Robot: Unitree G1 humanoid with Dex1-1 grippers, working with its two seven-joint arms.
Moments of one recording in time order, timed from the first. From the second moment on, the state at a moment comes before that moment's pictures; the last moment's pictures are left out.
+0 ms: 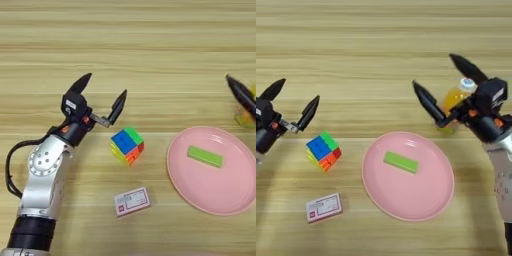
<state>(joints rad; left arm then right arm) -0.08 0.19 -0.01 0.01 -0.24 -0.26 -0.51 -0.05 -0.50 -0.19 -0.22 0.56 -0.09 0.77</state>
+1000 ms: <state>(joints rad) -0.07 0.21 -0.06 -0.01 -0.24 -0.25 -0.52 -0.10 -0.79 0.08 0.02 0.32 0.10 1.29</state>
